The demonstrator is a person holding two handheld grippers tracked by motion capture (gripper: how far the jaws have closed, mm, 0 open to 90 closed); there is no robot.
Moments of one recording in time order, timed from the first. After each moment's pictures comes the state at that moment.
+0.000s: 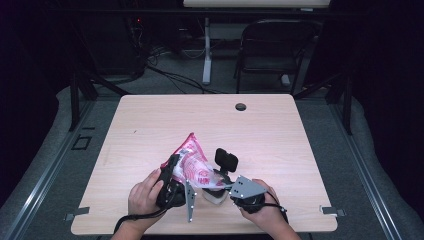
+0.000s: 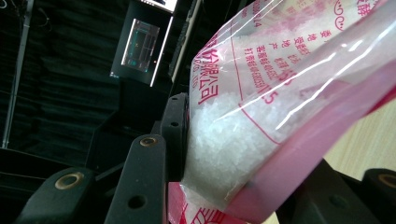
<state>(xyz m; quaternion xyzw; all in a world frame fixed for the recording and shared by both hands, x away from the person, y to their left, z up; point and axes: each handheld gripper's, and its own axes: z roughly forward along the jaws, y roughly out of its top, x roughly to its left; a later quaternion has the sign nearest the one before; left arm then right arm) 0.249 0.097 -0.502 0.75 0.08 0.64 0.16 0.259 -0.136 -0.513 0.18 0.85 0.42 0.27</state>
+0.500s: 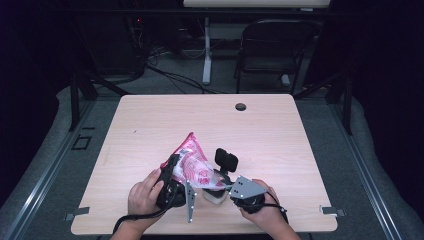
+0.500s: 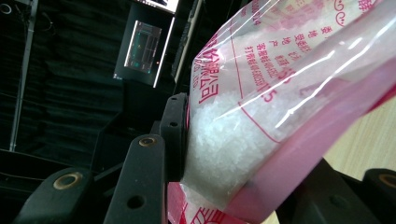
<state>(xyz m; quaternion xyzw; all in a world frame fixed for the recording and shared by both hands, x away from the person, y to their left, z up) 0.248 0.098 -0.503 0.75 0.07 0.64 0.15 0.259 -0.136 -0.513 0.18 0.85 0.42 0.27</state>
